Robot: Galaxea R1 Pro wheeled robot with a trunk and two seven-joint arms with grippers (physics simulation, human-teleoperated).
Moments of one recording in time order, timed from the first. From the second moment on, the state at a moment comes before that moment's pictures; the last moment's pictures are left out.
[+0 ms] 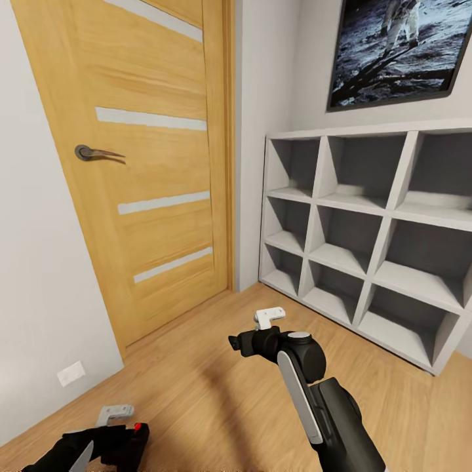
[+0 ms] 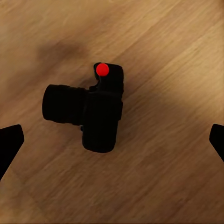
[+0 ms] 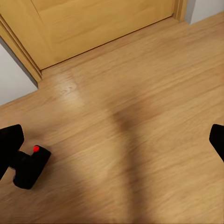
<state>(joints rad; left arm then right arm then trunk) -0.45 0.22 -0.05 -0.41 0.16 0.27 -0.14 -0.42 0.17 0.32 -1.59 -0.17 1.04 -0.07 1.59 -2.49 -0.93</state>
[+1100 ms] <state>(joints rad) -0.50 0.27 -0.05 -0.41 0.01 0.28 -0.24 -0.42 0.17 0.35 -1.59 -0.16 1.04 -0.07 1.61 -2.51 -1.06</state>
